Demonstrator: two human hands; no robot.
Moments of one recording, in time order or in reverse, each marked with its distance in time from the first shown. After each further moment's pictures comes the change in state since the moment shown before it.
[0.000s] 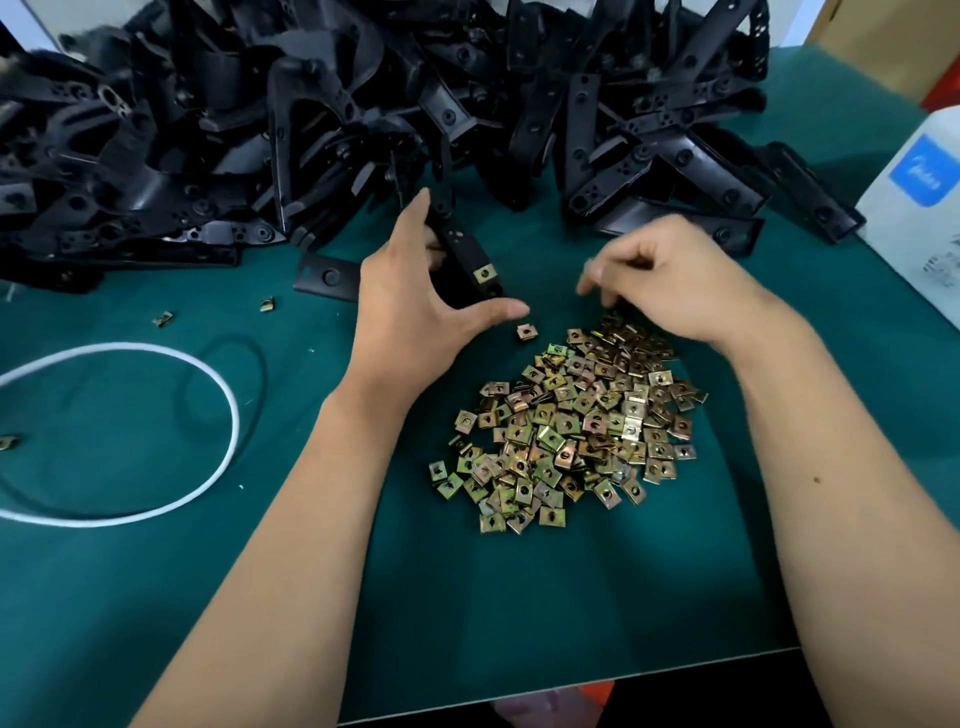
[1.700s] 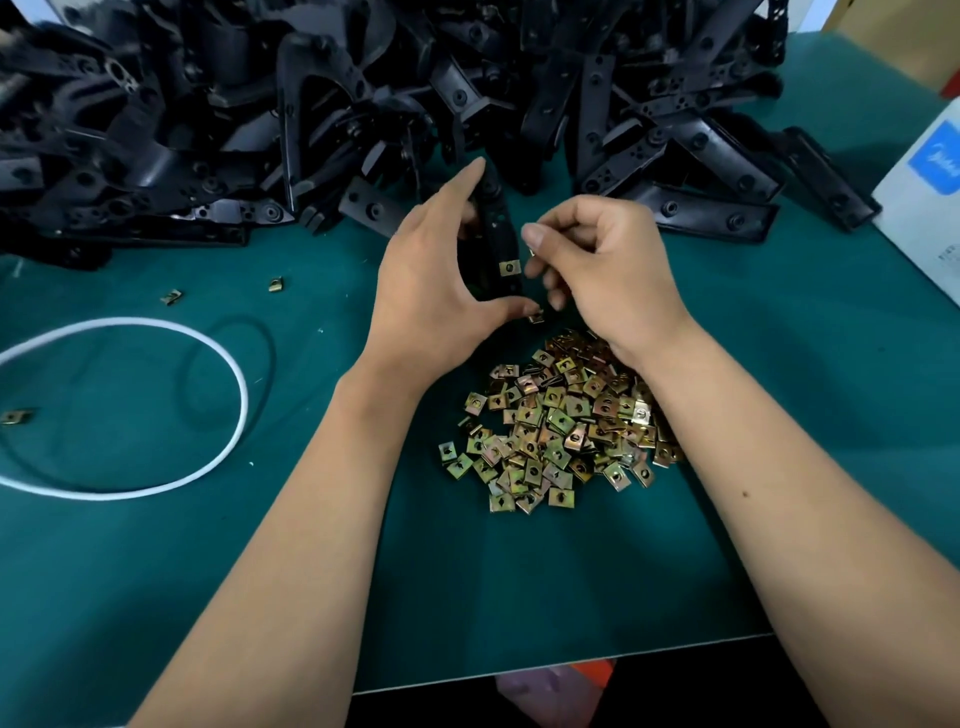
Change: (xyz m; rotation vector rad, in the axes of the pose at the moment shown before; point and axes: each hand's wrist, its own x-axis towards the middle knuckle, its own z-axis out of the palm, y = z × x) left_hand -0.003 0.004 -0.002 0.148 -0.046 0.135; right_hand 0.000 -0.043 0.061 0.646 0.229 -0.008
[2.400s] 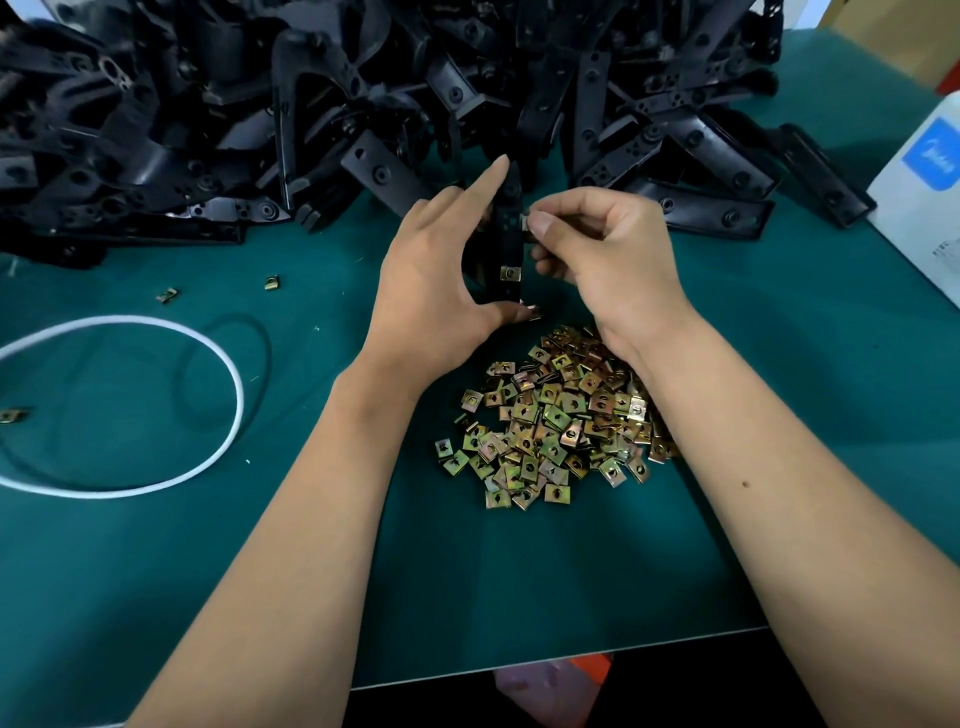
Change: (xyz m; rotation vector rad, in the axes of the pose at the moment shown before) left_hand 0.000 0.000 0.001 0.033 -0.039 0.137; right_hand 0.001 -0.002 -0.001 0.177 0.085 0.038
